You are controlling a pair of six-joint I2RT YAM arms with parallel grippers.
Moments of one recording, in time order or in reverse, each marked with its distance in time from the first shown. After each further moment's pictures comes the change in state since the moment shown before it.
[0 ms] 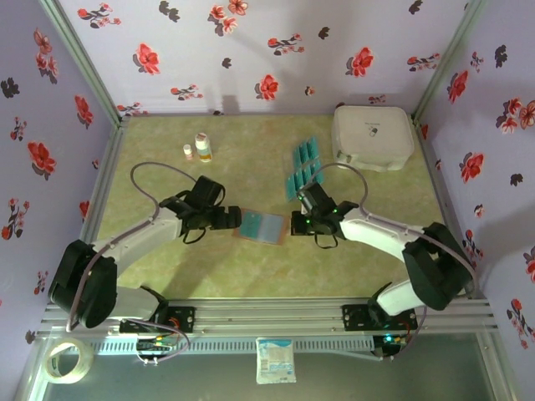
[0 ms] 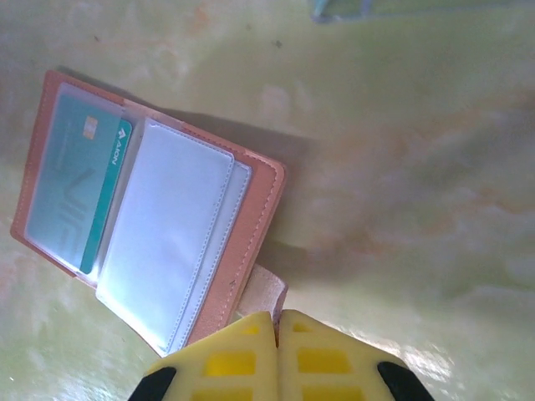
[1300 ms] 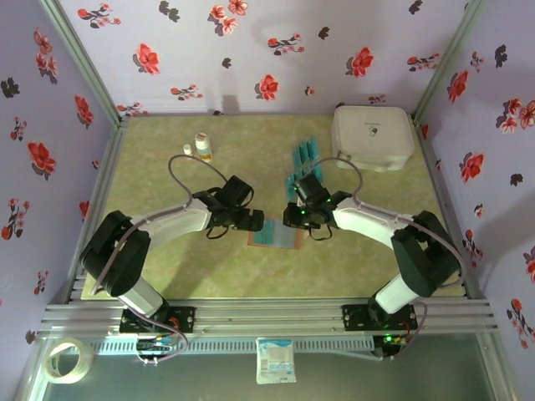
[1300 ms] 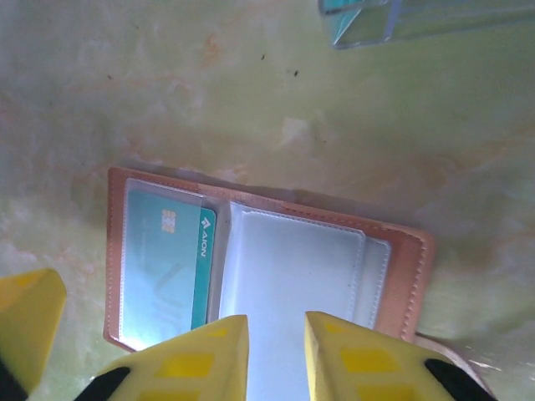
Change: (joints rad) left arm -0.138 0.256 0.135 0.064 -0.008 0.032; right arm -0.015 0.135 0.132 -0.024 -0.061 0.081
